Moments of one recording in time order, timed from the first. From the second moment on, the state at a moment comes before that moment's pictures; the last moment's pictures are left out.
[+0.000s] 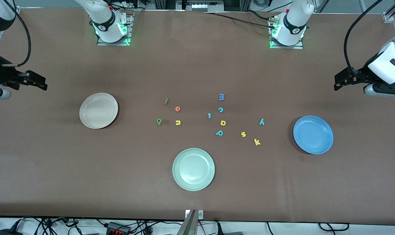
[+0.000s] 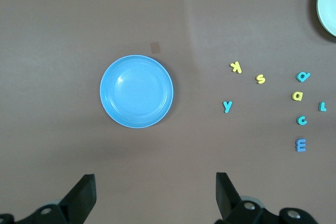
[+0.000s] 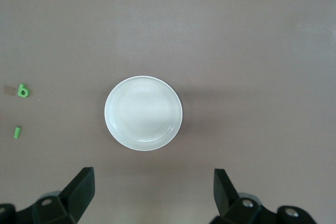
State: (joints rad) left arm -0.03 0.02 -0.01 -1.62 0.00 1.64 0.04; right arm -0.02 0.04 -0.02 -1.67 -0.04 1.65 -0.05
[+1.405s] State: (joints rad) left arm -0.10 0.18 -0.03 -1.62 0.00 1.63 0.05; right arm 0.22 0.19 0.00 -1.70 0.03 1.69 -0.04
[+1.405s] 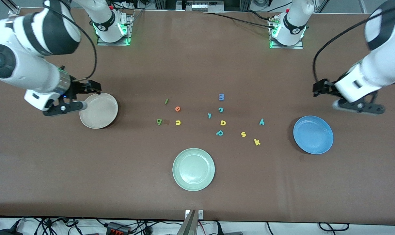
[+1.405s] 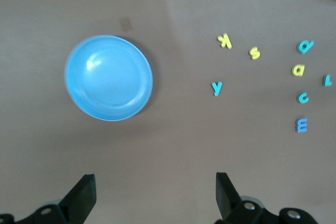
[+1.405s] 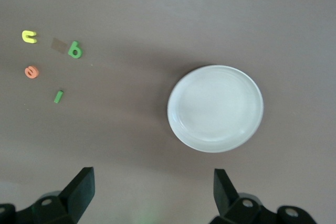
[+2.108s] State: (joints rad) left arm -0.20 0.51 -0.04 -1.63 -0.02 2.00 -0.08; right arm 0.43 0.35 0.00 -1.84 0.06 1.99 0.25
